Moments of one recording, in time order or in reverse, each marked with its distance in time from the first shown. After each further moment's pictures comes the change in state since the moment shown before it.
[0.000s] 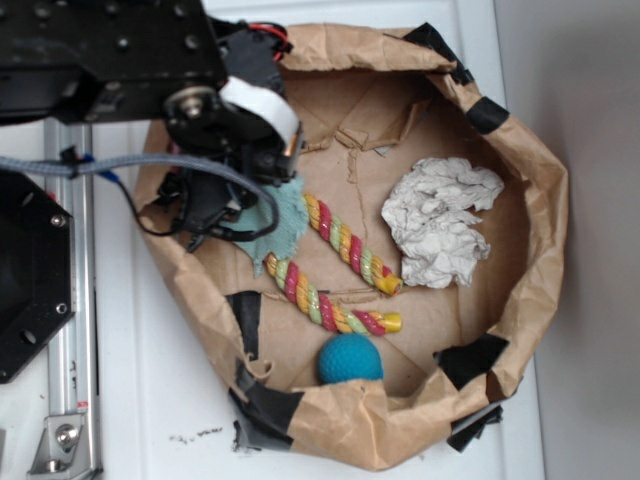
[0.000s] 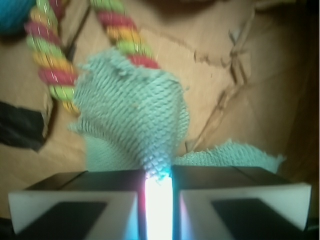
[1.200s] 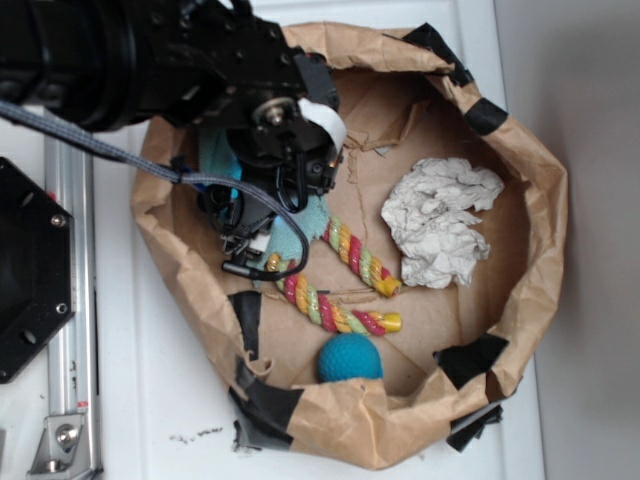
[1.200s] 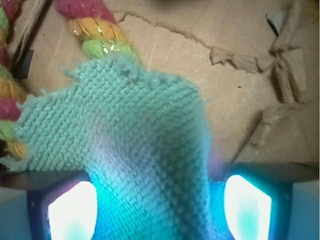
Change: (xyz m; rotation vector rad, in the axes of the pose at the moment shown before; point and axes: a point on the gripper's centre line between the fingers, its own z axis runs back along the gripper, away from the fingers) arm 0.013 0.005 -0.043 -0.057 0.027 -0.010
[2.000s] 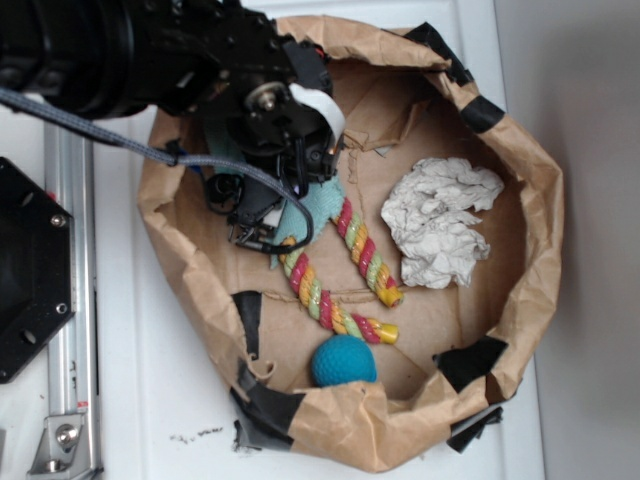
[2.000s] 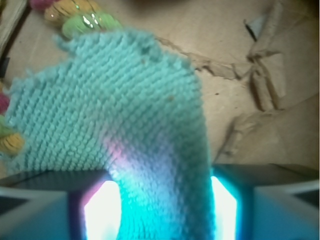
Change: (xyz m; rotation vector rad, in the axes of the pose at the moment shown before) arm -0.001 0.004 -0.005 0.001 -0.050 0.012
